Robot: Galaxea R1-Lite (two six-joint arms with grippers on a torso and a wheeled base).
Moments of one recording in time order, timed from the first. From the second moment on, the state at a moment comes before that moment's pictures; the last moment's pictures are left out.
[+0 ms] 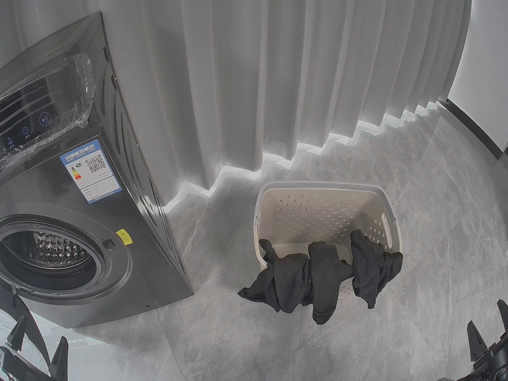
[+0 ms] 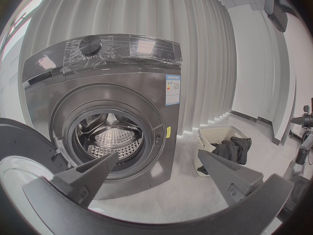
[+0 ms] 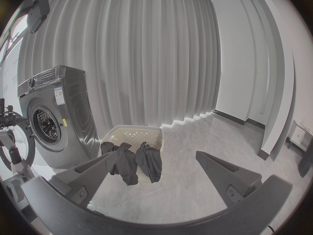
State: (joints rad) left arm 0.00 0.02 -0.02 0.00 0.00 0.00; right arm 0.01 0.02 -0.02 0.02 0.04 -0.02
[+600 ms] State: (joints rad) left arm 0.00 0.02 -0.02 0.00 0.00 0.00; right arm 0.01 0.02 -0.02 0.02 0.04 -0.02
